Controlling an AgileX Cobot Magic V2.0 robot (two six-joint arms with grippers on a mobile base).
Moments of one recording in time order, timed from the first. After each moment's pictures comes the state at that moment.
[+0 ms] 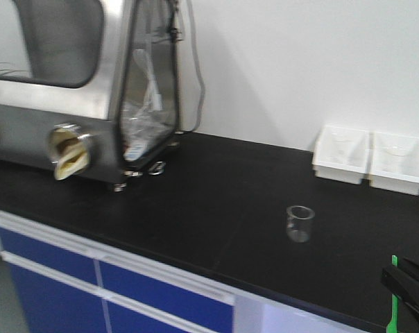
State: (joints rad) left arm -0.23 0.61 -0.49 0.44 -0.07 -0.44; right arm 0.01 0.82 -0.42 -1.07 -0.47 0.90
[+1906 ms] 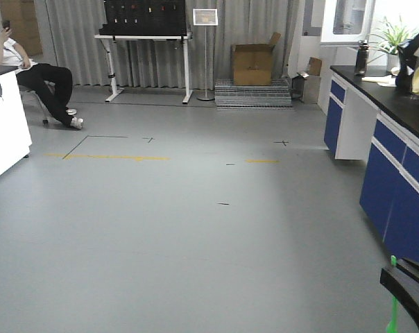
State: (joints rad) left arm -0.23 0.61 -0.49 0.44 -0.07 -0.44; right arm 0.01 0.82 -0.42 -1.07 -0.47 0.90
